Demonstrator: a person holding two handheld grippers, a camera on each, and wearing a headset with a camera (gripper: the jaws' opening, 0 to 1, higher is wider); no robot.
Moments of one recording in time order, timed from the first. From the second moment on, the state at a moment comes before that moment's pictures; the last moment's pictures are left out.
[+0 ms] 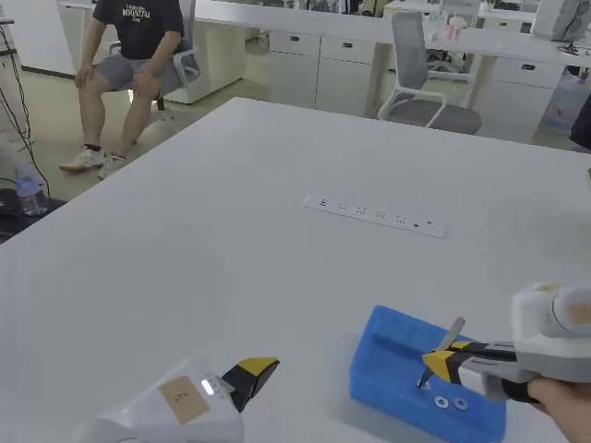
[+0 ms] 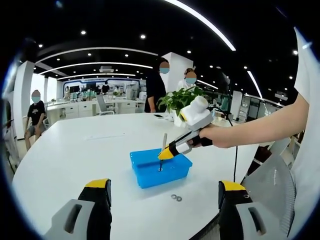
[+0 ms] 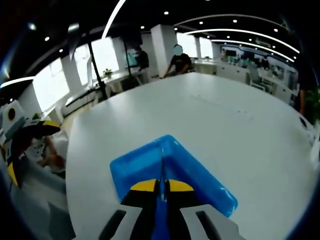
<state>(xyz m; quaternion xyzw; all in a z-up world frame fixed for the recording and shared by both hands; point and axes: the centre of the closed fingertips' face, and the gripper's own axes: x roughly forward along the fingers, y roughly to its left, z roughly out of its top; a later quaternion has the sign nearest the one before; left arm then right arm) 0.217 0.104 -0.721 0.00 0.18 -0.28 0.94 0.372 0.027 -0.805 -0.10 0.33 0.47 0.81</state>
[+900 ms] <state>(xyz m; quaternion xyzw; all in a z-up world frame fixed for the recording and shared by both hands) 0.223 0.111 -0.720 -0.04 0.18 -0.27 0.95 0.366 0.031 -0.811 -0.12 0.32 0.47 0.81</state>
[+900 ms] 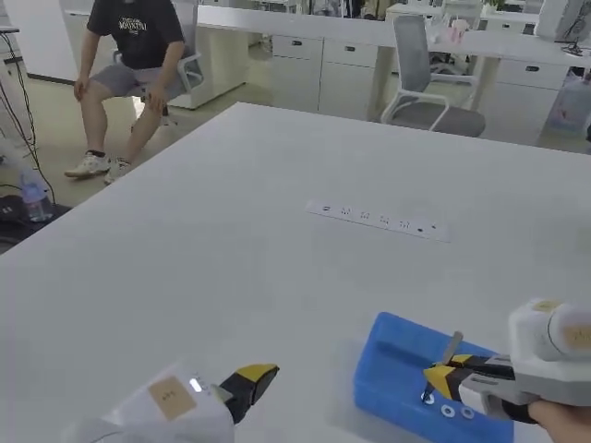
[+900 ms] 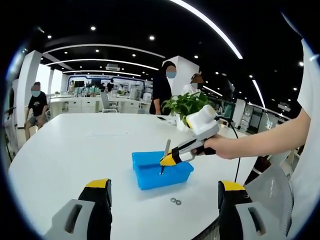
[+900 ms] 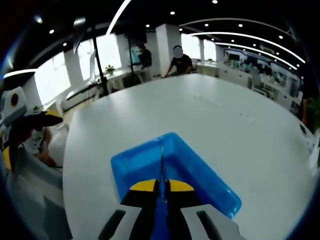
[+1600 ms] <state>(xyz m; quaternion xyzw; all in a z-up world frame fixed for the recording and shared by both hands) 0.222 0.106 -0.721 -0.04 0.18 -0.28 0.94 0.356 0.029 -0.758 -0.11 0.26 0.48 0.83</state>
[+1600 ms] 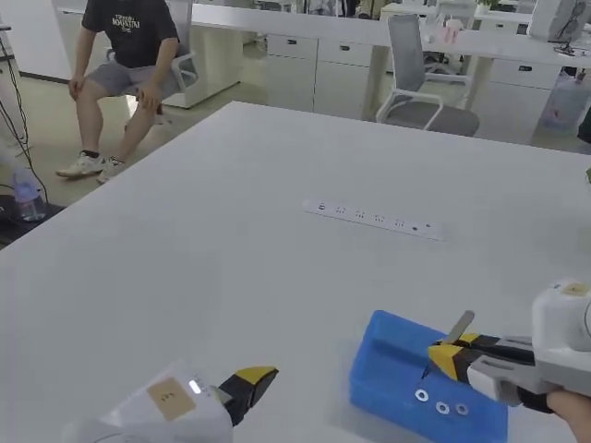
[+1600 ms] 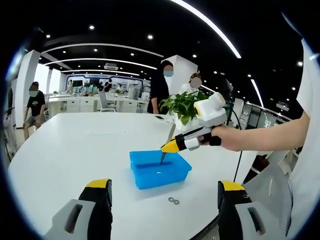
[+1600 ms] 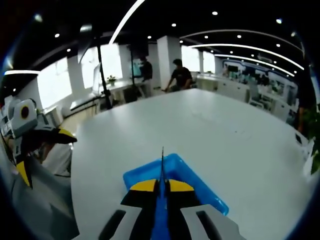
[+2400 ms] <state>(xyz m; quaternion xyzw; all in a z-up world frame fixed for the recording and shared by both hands) 0.220 0.098 -0.724 -0.04 0.18 -0.29 0.94 0.315 0.021 -0.726 -0.09 0.25 0.50 0.82</state>
